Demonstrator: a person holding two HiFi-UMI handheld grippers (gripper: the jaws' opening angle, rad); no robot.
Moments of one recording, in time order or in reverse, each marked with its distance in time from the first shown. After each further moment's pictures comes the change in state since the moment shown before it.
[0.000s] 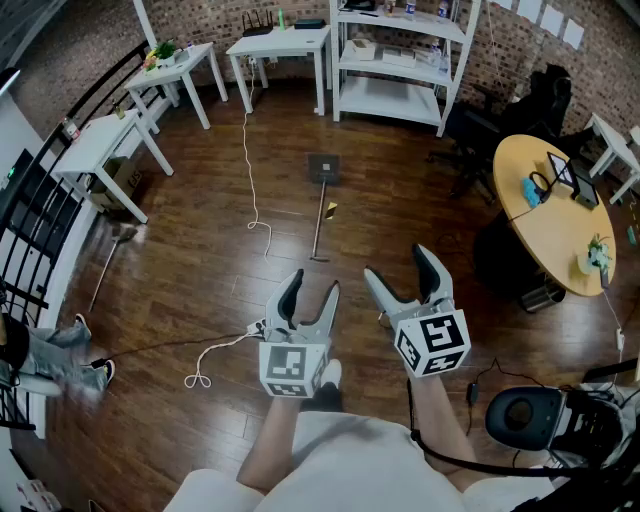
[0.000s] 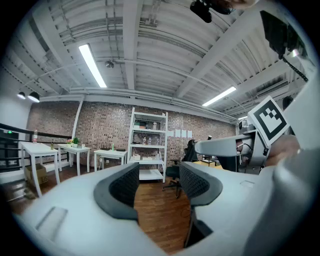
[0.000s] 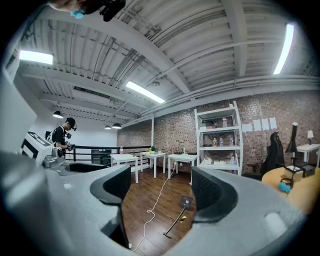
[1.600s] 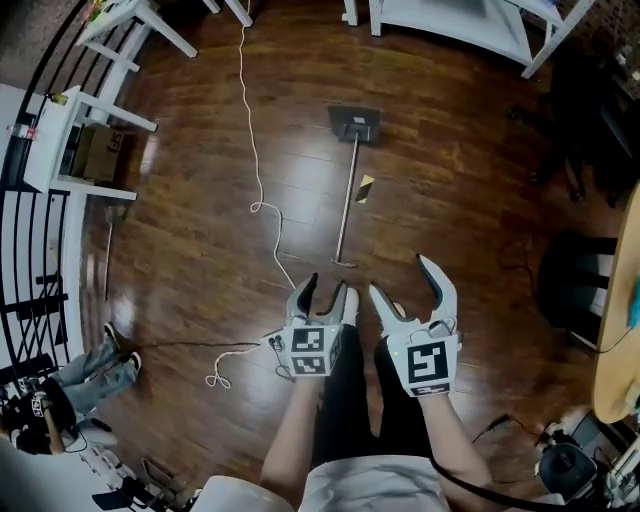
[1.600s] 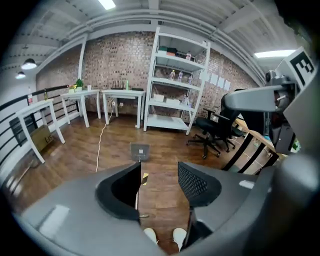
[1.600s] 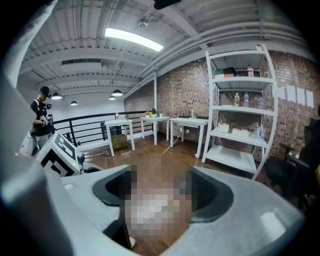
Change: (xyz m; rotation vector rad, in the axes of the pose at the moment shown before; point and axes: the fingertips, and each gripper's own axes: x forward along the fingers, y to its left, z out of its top) left arm 0.471 0.248 -0.339 -0.155 0.642 0.166; right arm 0.494 -0.219 -0.239 -0.065 0.379 0.163
